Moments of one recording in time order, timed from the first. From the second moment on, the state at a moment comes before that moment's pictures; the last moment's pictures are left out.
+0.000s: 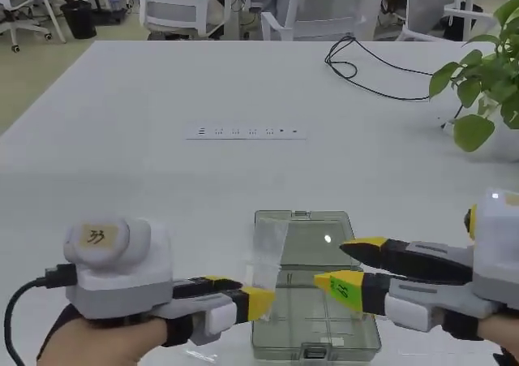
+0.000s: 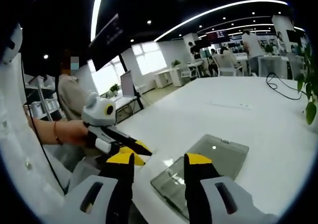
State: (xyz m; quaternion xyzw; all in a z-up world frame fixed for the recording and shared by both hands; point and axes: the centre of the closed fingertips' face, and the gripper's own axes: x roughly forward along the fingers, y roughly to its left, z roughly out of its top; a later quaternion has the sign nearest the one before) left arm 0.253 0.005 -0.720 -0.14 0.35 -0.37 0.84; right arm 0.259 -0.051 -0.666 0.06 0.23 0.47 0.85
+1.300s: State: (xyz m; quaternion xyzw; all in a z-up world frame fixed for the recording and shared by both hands) left arm 0.246 -0.032 -0.706 -0.09 0.31 -0.43 0.84; right arm 0.265 -0.040 -0.687 0.18 0.31 0.37 0.85
